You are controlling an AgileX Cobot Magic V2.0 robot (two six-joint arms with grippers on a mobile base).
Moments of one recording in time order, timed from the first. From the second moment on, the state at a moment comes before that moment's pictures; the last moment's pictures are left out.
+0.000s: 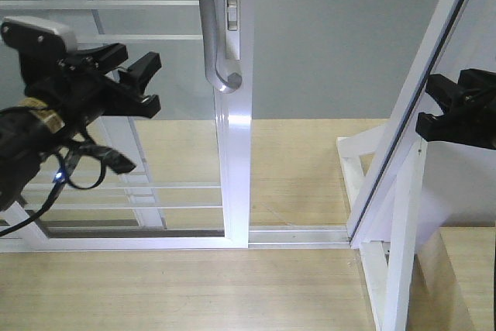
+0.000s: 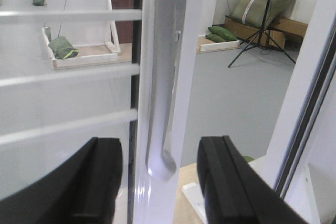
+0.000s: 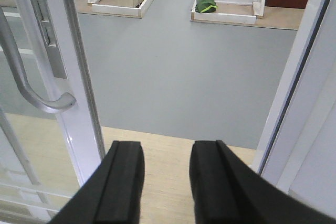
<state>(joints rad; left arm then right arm) -0.36 1.46 -0.67 0.22 -0.61 -0.24 0.19 0.92 -0.57 -0.03 0.04 0.03</state>
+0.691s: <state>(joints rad) -0.40 1.93 -1.19 0.20 -0.54 -0.18 0.19 0.92 -0.57 -0.03 0.04 0.03</state>
